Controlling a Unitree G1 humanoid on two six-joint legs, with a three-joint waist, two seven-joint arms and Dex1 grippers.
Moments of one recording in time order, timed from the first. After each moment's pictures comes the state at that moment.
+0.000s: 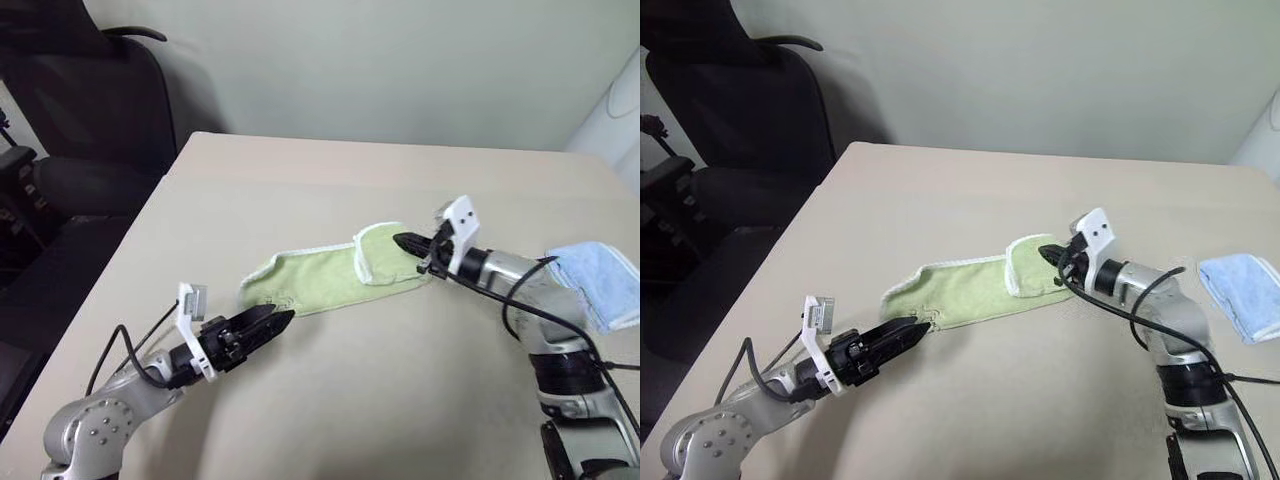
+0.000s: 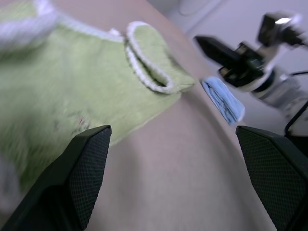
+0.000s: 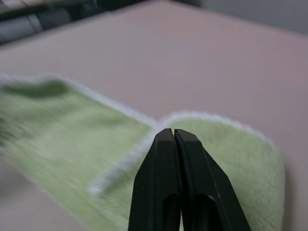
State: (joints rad) left arm 0.13 0.53 0.33 -0.41 -1.16 0.92 -0.53; right arm -0.50 -0.46 0.11 0.03 0.30 0.54 0.66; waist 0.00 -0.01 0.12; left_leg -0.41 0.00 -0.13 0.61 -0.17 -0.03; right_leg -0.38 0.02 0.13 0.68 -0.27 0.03
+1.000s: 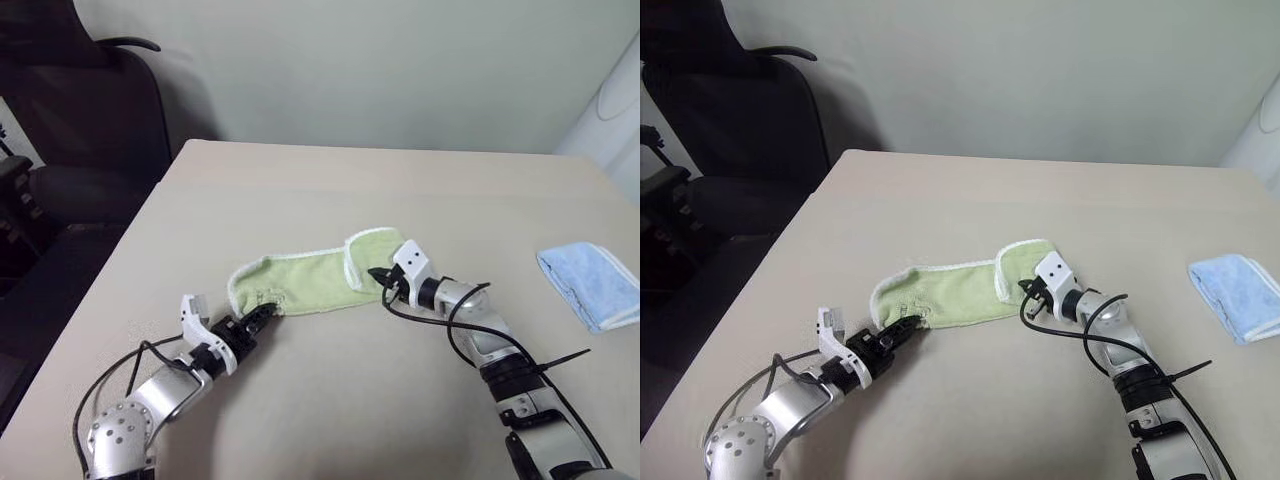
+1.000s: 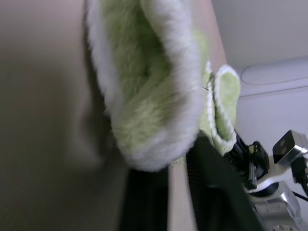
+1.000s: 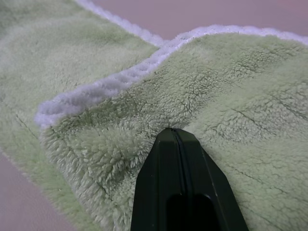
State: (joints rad) left arm 0.06 0.34 0.36 -0.22 -1.51 0.90 0.09; right arm -0.45 -0.34 0.20 0.24 0.09 0.25 0.69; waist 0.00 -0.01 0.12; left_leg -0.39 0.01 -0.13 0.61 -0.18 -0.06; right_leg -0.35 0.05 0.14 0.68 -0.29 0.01
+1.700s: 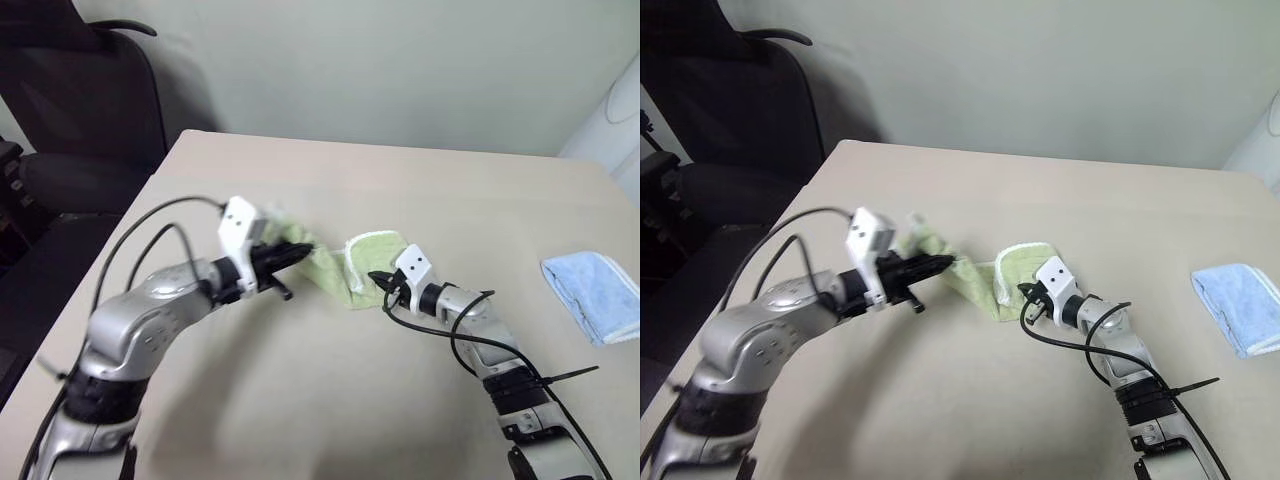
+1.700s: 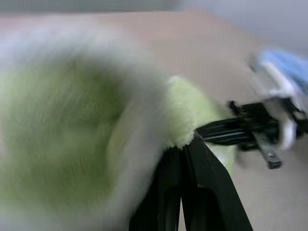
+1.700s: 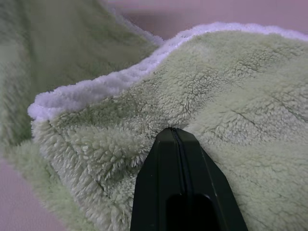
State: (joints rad) left arm -0.54 0.67 -0.15 -0.34 -0.74 0.78 -0.49; right arm -0.37 -0.33 0.17 0.11 0.09 0.31 0.67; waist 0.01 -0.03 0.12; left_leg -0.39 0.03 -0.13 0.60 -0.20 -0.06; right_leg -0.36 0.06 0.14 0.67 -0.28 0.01
